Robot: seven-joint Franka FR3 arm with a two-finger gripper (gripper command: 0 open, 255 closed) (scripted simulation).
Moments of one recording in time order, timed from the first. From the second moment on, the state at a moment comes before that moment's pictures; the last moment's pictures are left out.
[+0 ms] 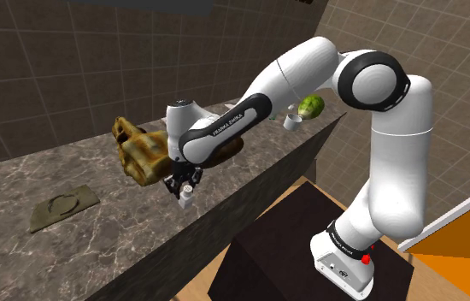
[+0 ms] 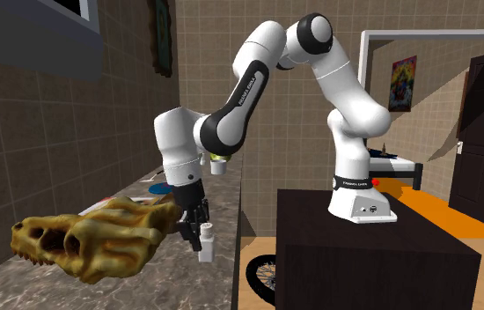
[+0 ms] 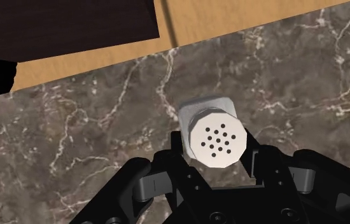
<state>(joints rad) 0.28 0.54 0.28 -1.98 -0.08 2.32 0.71</state>
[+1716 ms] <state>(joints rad) 0.24 0.30 0.32 -1.94 0.00 2.05 0.68</state>
